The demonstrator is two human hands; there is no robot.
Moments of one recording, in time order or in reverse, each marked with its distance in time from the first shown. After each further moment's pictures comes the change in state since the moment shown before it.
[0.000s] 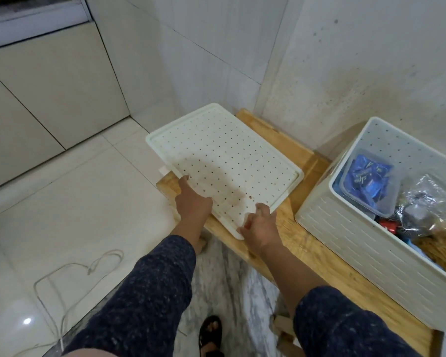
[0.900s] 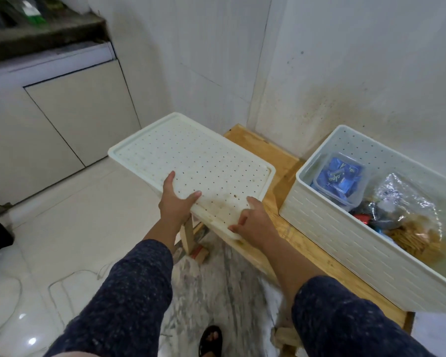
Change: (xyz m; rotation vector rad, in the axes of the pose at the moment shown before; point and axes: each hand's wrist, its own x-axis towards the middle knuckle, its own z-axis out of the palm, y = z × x) left_hand -0.064 -0.009 -0.050 -0.139 0.054 0.218; right_hand -0.057 0.011 -0.032 0.071 0.028 -0.220
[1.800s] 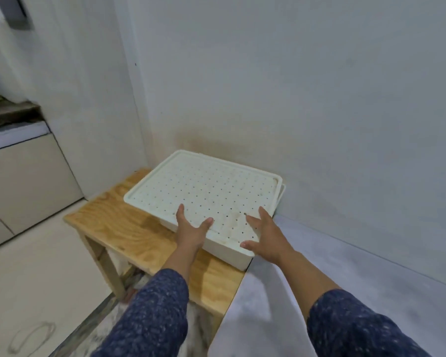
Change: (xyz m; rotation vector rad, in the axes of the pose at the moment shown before) left_hand -0.312 0.101 0.258 -0.062 -0.223 0.096; right_hand -0.264 0.242 -0.237 0.030 0.197 -0.025
